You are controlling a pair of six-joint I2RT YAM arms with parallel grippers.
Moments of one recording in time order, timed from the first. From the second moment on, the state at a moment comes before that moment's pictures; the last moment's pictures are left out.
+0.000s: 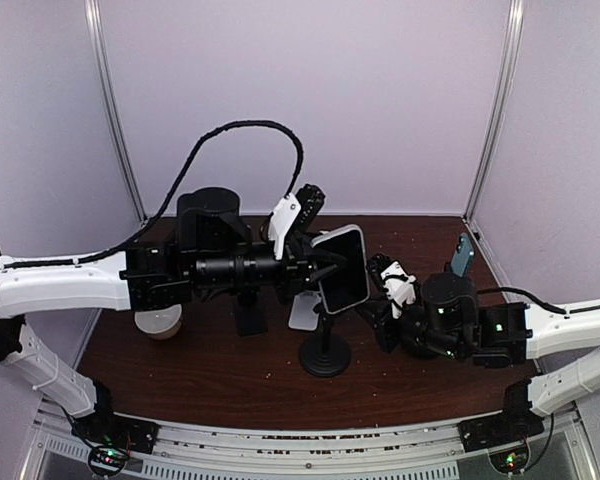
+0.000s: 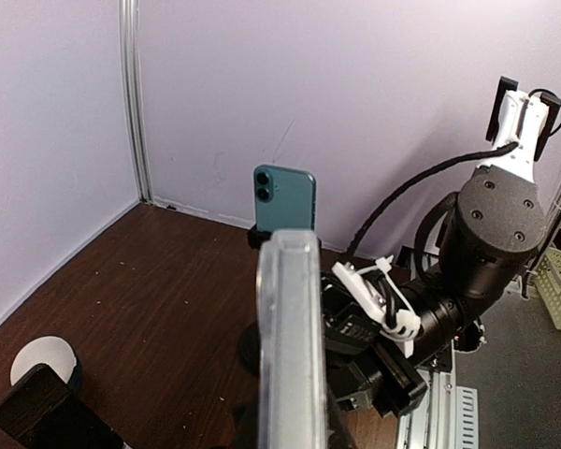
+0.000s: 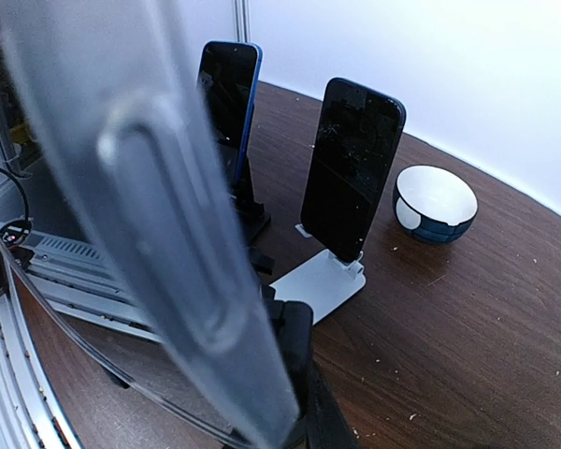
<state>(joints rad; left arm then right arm) -1.15 1.43 1.20 0.07 0.15 -0.07 1.18 1.09 0.64 0.08 0.39 0.17</state>
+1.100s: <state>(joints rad) -1.23 1.39 1.06 0.18 -0.12 -0.22 1.17 1.11 0.65 0.08 0.40 0.22</state>
